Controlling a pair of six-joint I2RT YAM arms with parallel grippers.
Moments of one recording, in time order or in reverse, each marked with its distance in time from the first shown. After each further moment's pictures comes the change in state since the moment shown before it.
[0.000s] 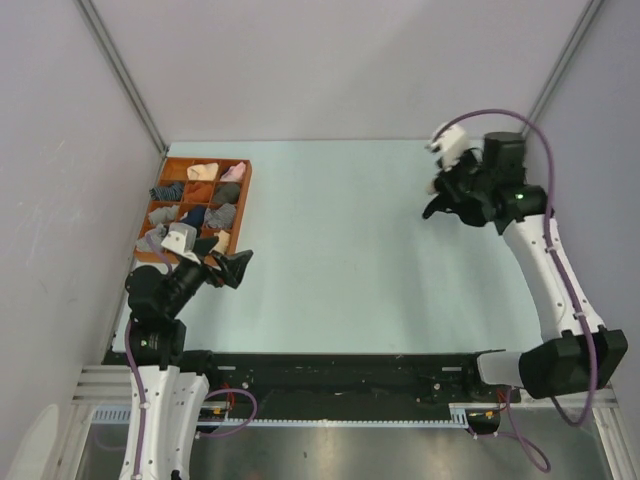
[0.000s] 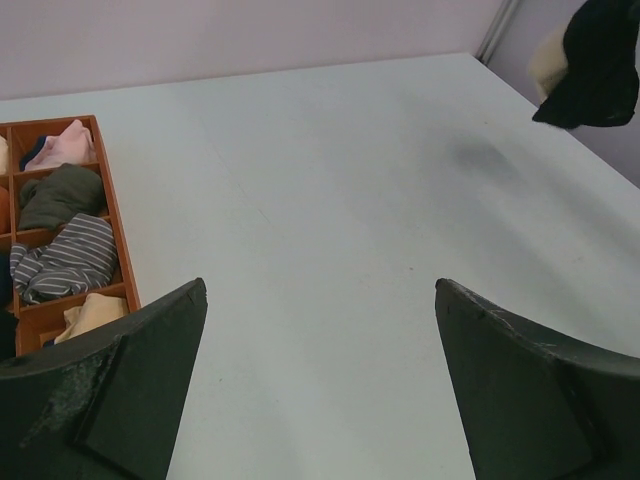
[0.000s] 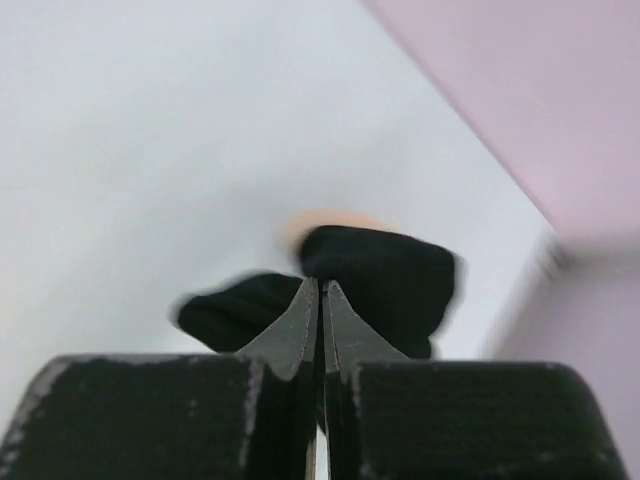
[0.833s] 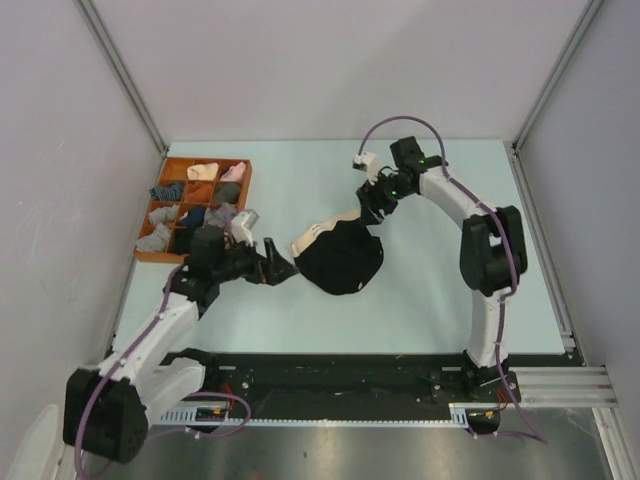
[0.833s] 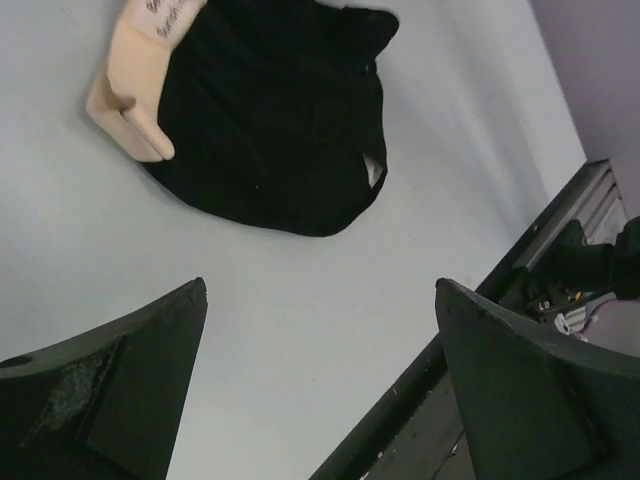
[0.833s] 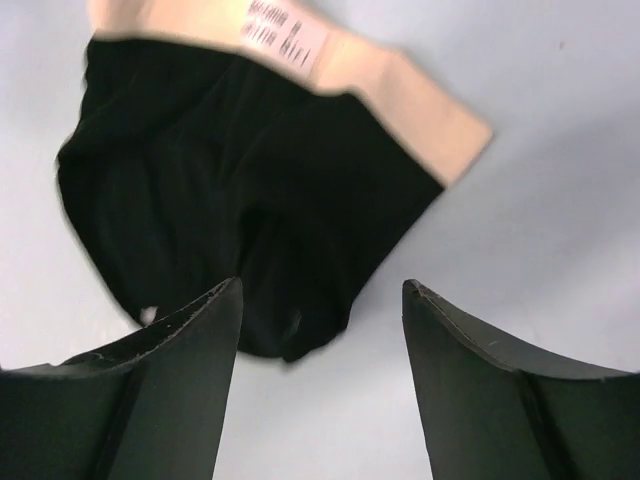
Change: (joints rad) left arm -0.260 0.508 0.012 0.050 0.051 -0.179; right arm 0.231 0.631 0.237 -0.152 -0.441 0.063
